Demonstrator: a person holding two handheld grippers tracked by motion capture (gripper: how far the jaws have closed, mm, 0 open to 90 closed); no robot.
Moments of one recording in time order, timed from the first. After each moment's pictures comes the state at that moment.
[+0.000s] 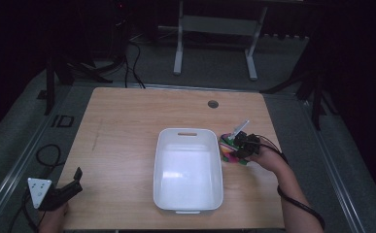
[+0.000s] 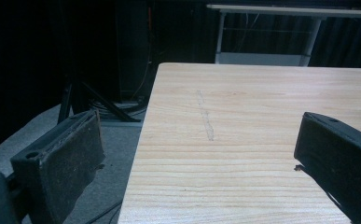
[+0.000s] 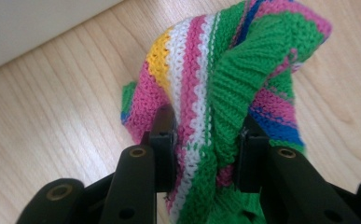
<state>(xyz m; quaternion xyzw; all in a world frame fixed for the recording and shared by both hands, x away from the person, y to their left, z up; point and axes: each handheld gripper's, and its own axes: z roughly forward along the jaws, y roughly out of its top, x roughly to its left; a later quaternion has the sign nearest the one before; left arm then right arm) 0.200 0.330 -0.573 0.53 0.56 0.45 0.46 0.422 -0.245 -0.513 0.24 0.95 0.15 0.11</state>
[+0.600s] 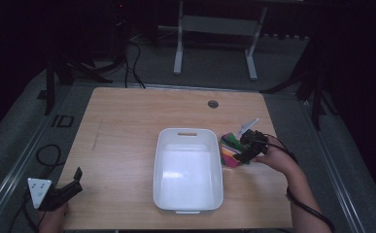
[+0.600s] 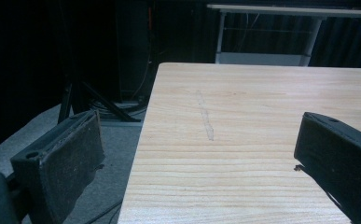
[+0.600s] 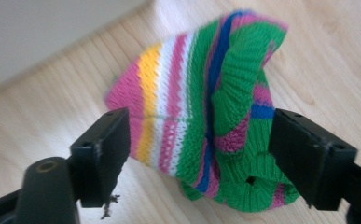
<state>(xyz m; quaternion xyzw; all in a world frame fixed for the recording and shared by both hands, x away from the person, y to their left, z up) 0.199 0.329 -0.572 0.53 0.56 0.45 0.46 0.406 -0.257 -0.480 0.26 0.94 0.17 0.12</state>
